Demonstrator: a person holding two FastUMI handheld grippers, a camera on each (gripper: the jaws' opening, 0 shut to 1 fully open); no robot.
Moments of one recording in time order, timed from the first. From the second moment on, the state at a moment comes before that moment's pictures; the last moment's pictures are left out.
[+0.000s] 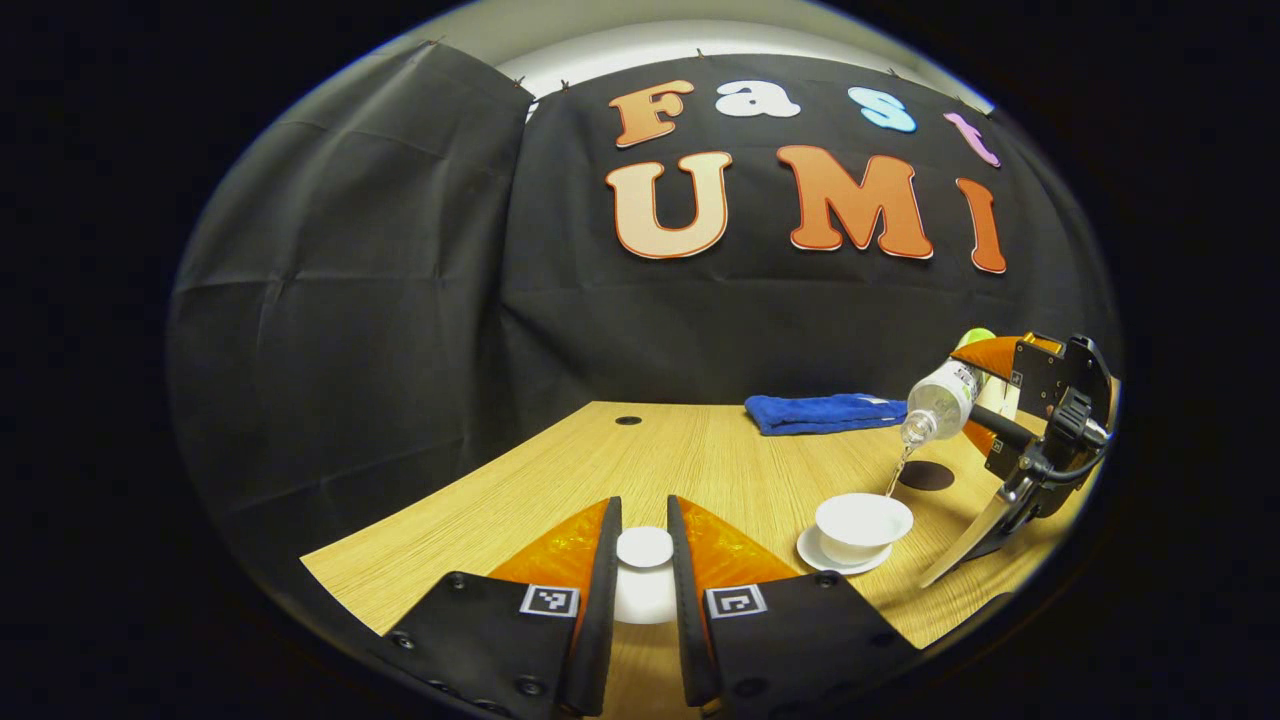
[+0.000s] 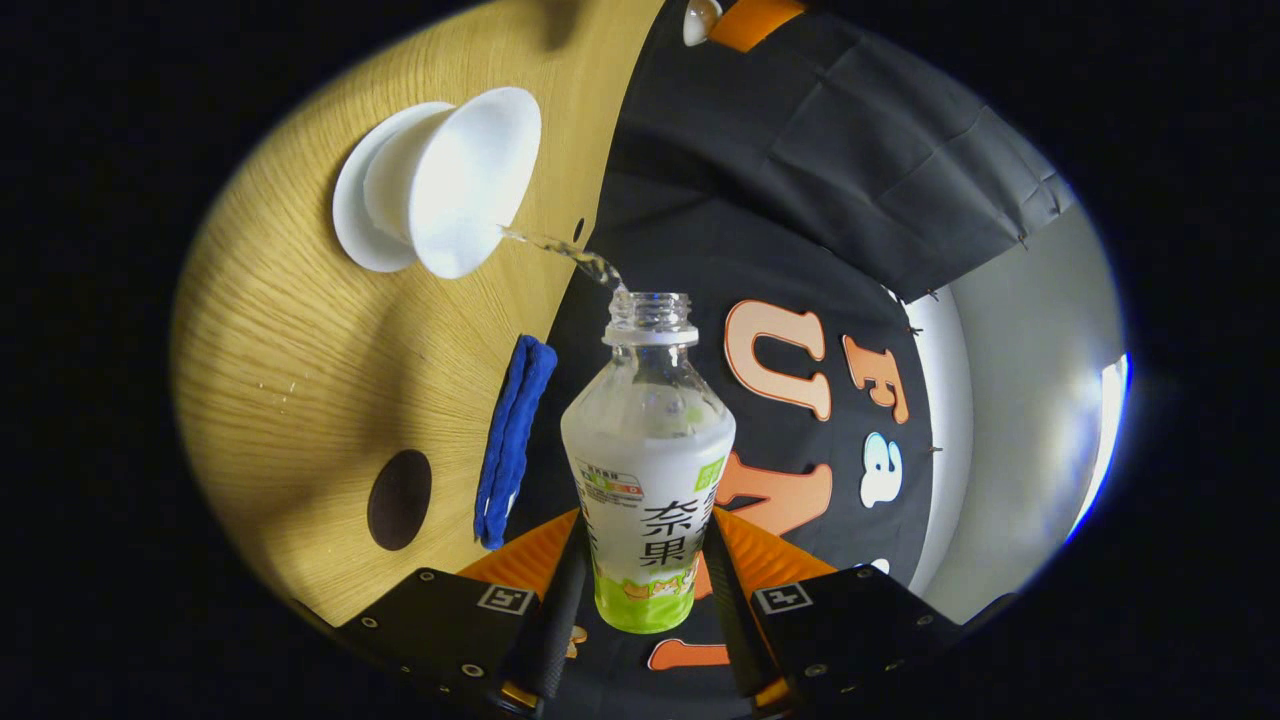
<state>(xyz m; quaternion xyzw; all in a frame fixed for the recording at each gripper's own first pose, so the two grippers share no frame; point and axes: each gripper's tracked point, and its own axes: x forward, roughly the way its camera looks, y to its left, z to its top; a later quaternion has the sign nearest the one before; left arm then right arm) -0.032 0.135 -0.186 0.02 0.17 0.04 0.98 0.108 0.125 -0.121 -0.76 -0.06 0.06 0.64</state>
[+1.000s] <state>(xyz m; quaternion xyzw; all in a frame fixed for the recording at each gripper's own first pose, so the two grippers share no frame) -0.037 0.148 -0.179 0.02 0.17 0.05 0.98 0.129 0.131 -0.057 -0.80 -0.14 0.03 0.59</state>
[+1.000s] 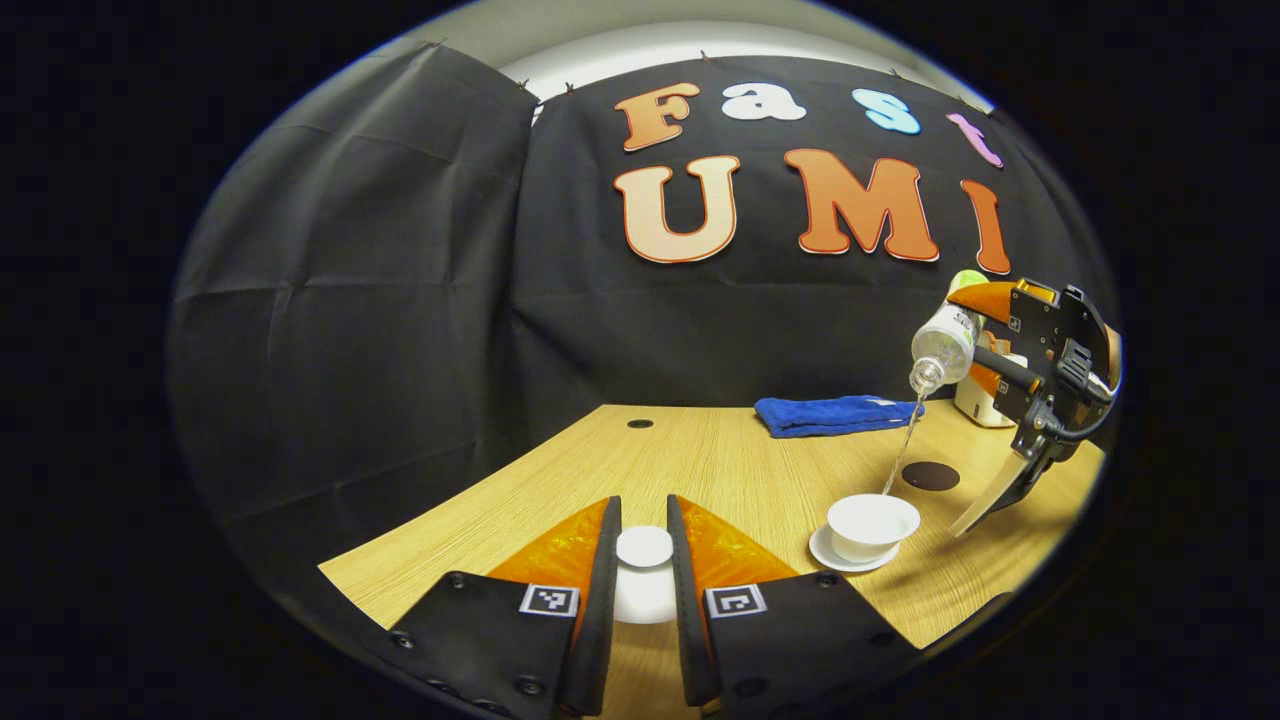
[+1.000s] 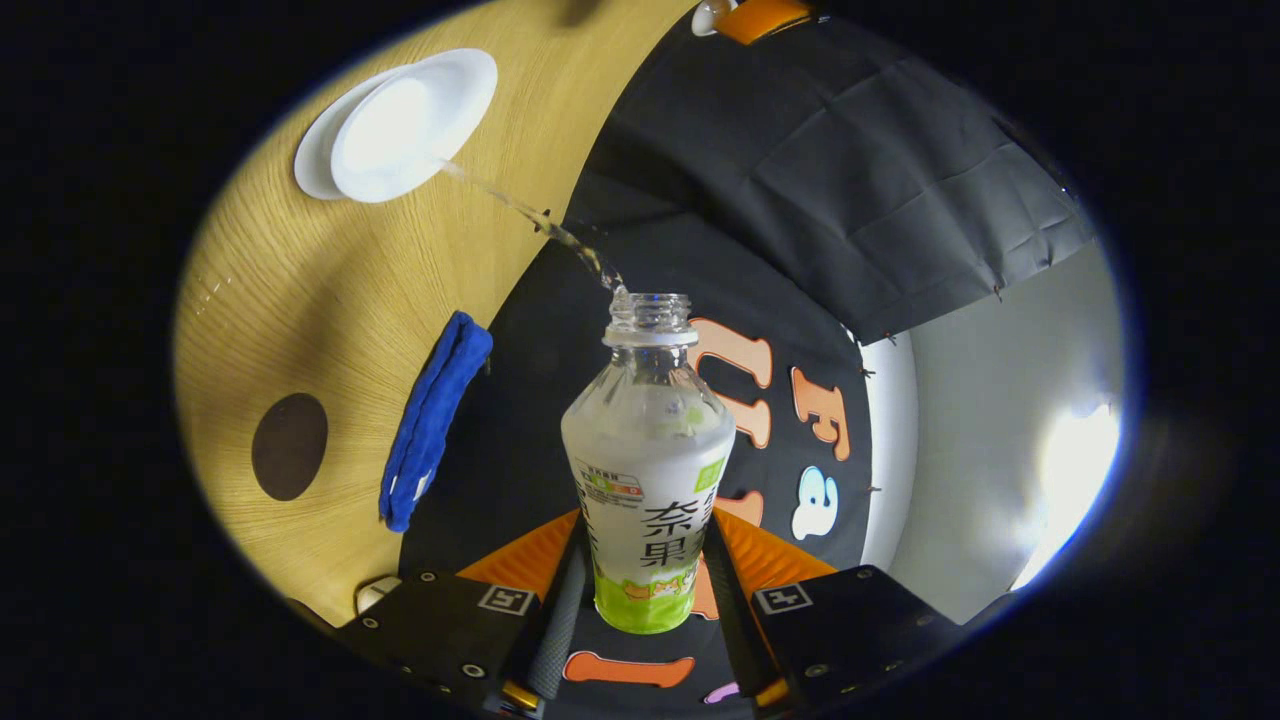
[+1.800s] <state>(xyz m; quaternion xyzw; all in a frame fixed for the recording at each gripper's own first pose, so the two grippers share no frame) -0.043 0.159 -0.197 0.02 0.19 0.06 0.98 0.124 0.162 -0.049 -0.82 -0.24 0.01 0.52</state>
